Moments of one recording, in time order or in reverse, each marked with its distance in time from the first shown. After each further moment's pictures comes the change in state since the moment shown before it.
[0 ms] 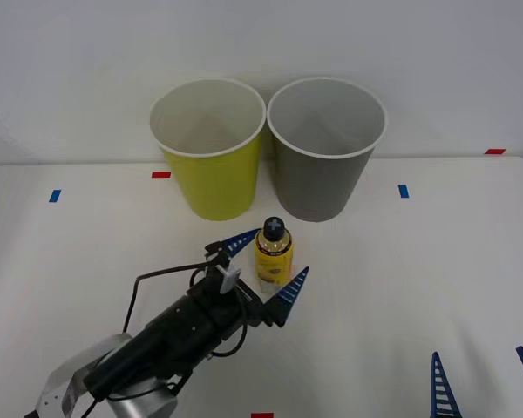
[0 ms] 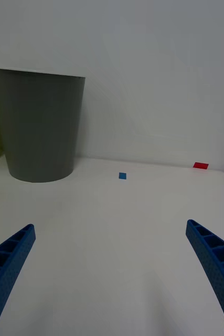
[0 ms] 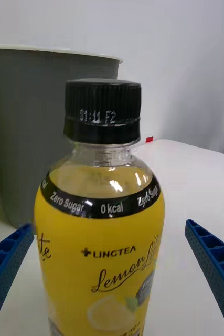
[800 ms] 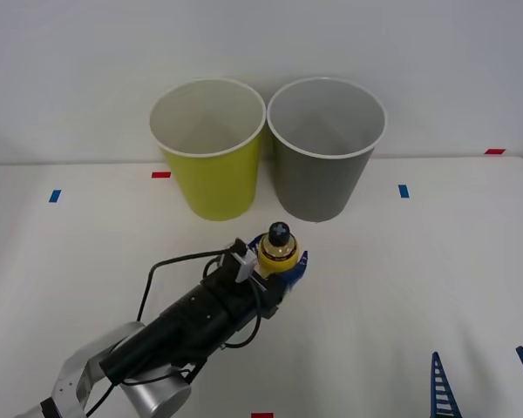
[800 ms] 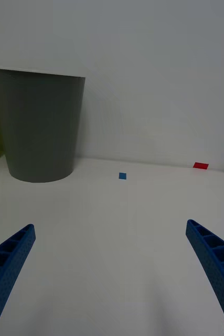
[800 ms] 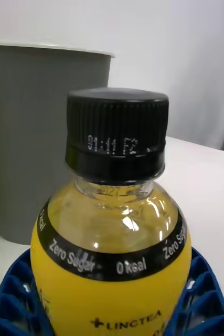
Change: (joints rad) right arm 0.000 0.000 0.000 0.000 0.000 0.000 0.000; left arm -0.042 -0.030 0.000 0.000 0.001 0.081 -0.008
